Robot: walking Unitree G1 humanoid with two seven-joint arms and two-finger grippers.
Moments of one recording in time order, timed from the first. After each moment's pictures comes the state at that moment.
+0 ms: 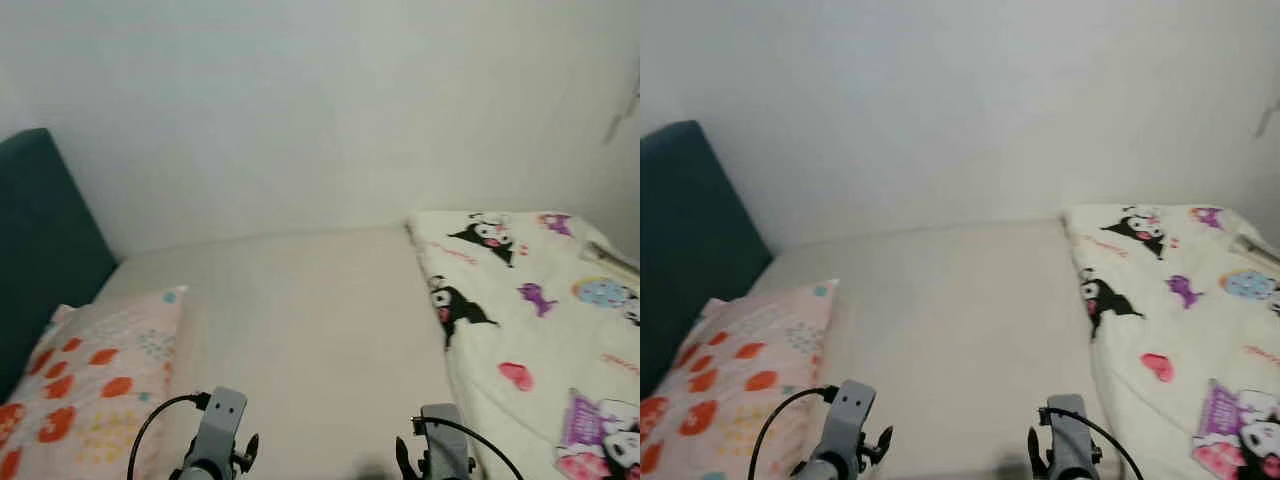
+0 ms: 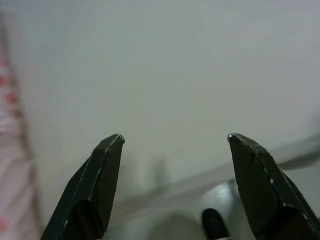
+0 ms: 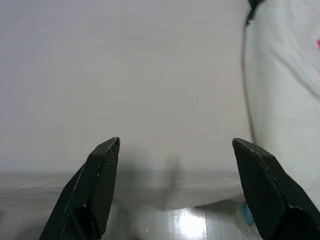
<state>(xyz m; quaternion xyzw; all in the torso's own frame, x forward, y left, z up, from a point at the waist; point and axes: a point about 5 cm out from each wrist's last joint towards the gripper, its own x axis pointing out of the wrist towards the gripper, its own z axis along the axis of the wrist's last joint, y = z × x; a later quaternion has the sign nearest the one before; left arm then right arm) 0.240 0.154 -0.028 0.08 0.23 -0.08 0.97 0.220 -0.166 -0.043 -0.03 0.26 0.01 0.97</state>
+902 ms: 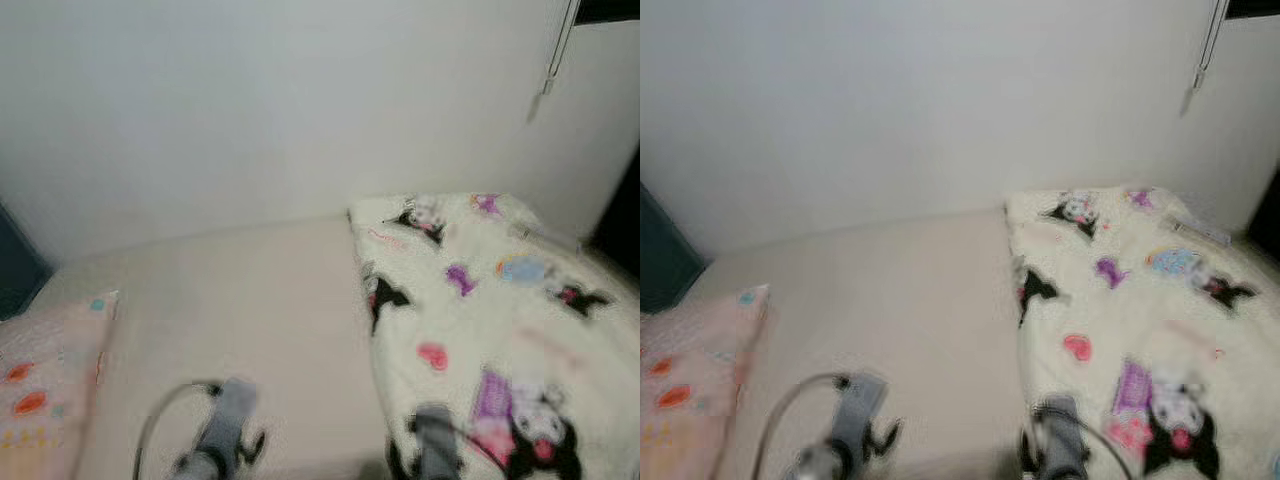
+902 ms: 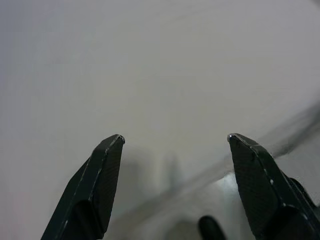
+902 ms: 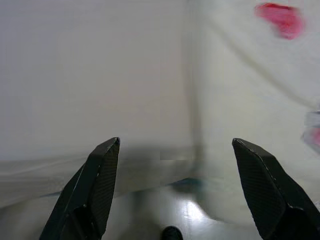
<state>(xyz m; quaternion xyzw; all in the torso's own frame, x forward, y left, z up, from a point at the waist) 0.251 0.146 -0.021 0.11 0.22 -0.12 0.96 0.218 -0.163 -0.044 -0.02 0.26 0.01 0.97</state>
